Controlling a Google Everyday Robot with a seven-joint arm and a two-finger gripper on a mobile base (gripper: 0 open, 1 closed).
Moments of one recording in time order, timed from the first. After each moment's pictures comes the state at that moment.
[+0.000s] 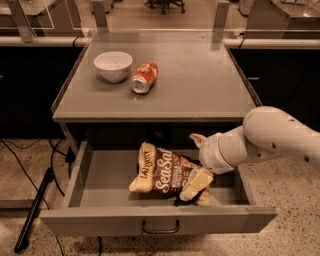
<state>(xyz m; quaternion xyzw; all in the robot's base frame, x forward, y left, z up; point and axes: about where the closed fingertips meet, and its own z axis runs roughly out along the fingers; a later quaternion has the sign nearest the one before) 0.497 -0.089 0.707 -0.60 0.72 0.16 0.30</state>
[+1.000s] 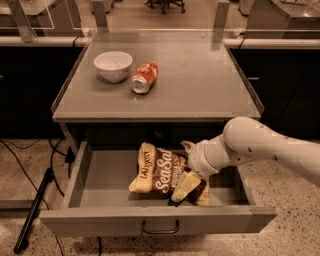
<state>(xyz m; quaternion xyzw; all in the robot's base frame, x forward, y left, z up) 0.522 -0.070 0.652 -0.60 0.72 0.17 0.29</state>
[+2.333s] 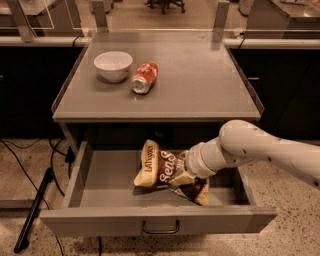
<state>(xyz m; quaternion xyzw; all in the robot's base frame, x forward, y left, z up) 0.524 -0.065 0.632 -0.61 0.72 0.17 0.29</state>
